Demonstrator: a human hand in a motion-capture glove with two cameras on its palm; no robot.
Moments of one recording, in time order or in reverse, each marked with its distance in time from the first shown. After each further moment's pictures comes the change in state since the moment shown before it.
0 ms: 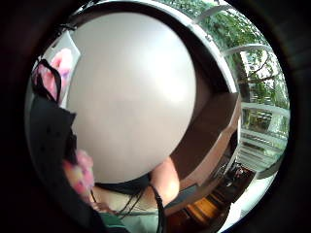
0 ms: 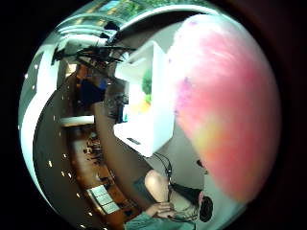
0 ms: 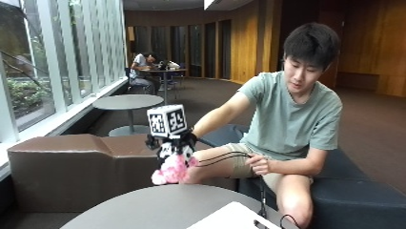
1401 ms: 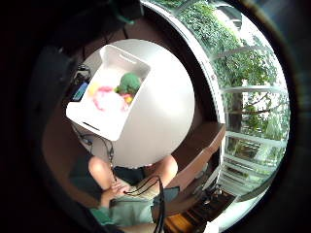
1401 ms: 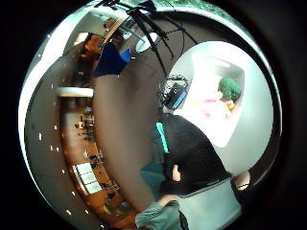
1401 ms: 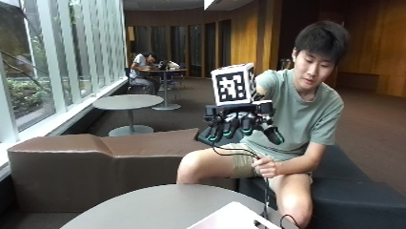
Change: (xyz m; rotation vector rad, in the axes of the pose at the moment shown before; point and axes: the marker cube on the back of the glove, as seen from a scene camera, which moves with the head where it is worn) arm -0.273 0.012 -0.099 -0.060 0.052 -0.316
